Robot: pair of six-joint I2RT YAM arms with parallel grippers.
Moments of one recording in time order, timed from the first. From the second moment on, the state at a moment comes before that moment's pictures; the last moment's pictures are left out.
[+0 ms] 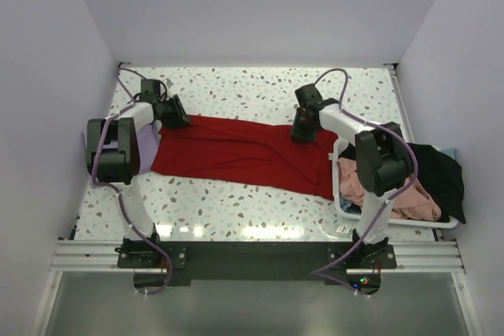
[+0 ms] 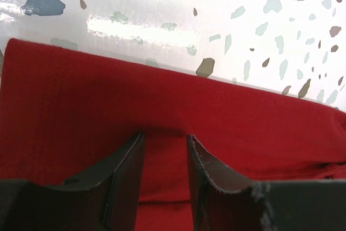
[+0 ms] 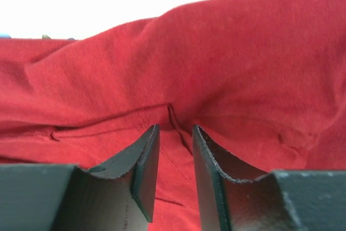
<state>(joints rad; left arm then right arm) 0.05 2.00 1.31 -0.27 0.34 -0.36 0.37 1.93 1.37 -0.57 0.08 0.64</state>
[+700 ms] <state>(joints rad) 0.05 2.00 1.31 -0.27 0.34 -0.36 0.37 1.91 1.35 -0.58 0.06 0.65</state>
